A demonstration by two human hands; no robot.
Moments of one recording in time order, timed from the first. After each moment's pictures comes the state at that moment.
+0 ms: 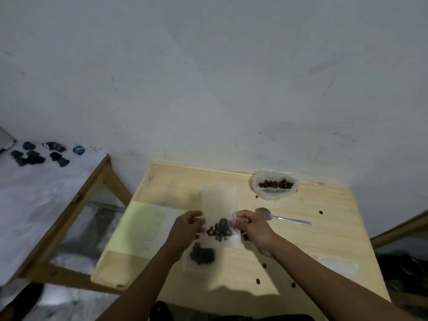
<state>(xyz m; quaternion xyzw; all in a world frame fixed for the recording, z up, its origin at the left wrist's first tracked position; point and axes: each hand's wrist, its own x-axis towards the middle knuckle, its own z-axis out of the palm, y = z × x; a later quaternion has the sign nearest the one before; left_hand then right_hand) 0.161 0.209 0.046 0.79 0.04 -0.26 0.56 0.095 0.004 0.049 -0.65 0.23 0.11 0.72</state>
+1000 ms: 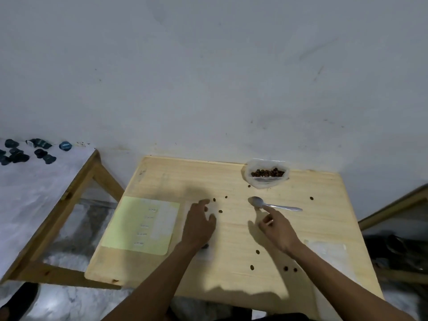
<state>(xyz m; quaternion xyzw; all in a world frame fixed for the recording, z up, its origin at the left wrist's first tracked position) 0.141 0.160 0.028 0.92 -0.08 -0.15 0.36 0.043 -0.048 0.033 -0.87 0.24 0.07 0.42</state>
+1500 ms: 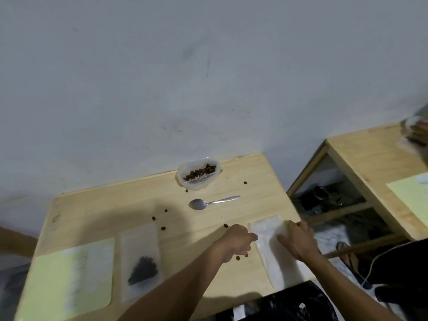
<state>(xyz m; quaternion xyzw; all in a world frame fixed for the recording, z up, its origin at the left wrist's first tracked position) 0.046 -0.022 0.027 0.71 -0.12 -0.62 0.32 -0.104 -0.153 0.011 -0.81 0.51 0.17 0.23</state>
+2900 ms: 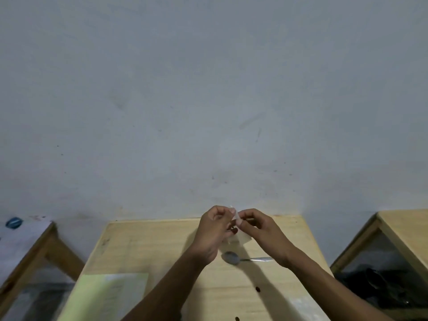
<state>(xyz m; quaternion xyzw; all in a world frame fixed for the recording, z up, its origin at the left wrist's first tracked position) 0.165 0.027 0.151 0.62 -0.08 -0.31 0.71 0.069 -0.095 0.162 -0.74 0.14 -0.08 0.65</state>
